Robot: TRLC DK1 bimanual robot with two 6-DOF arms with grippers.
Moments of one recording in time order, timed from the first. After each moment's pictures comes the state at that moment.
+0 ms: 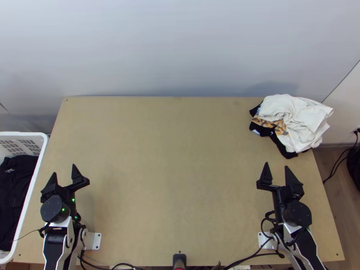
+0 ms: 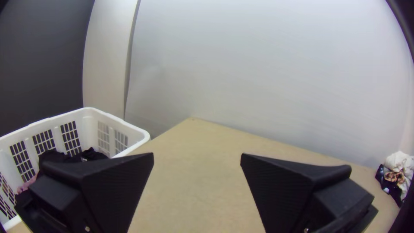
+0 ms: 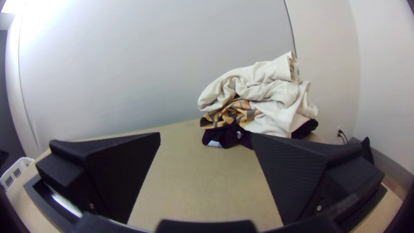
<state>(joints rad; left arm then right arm) 0.03 0.00 0.06 -0.20 -0.37 -0.24 0.41 0.00 0.04 -0.07 0.50 0.24</state>
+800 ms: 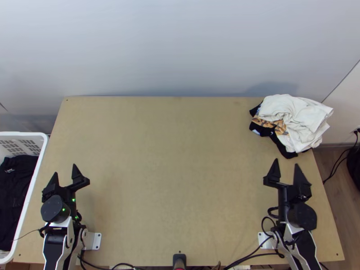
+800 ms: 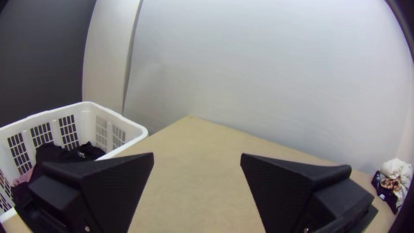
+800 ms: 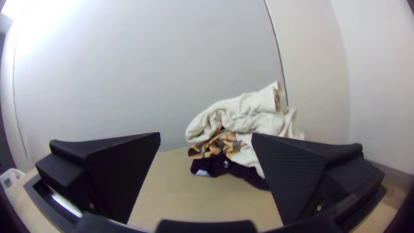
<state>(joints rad) 0.02 0.00 0.06 -0.21 -0.38 -0.28 0.31 -0.01 0.04 0.09 0.49 0.17</state>
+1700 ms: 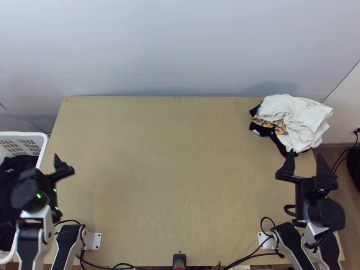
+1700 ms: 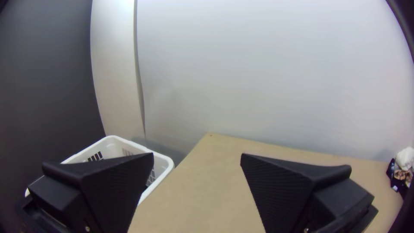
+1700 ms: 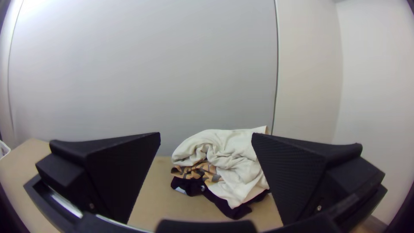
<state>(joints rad) 0.08 0.35 0.57 -0.39 -0.43 -0.08 0.32 0.22 0.44 -0.12 0.53 -0.05</state>
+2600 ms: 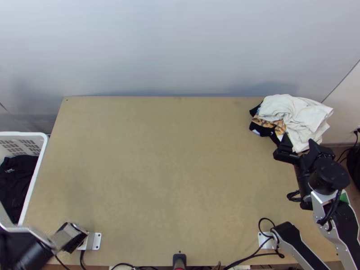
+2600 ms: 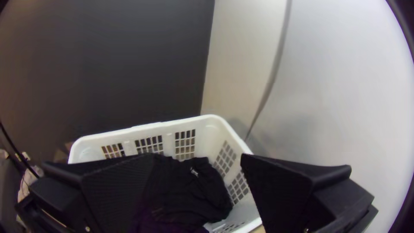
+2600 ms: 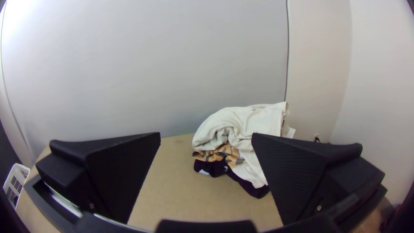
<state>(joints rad) 0.99 1.20 1.05 -0.23 -0.18 -0.18 0.36 0.62 0.84 -0.44 0.52 0.24</state>
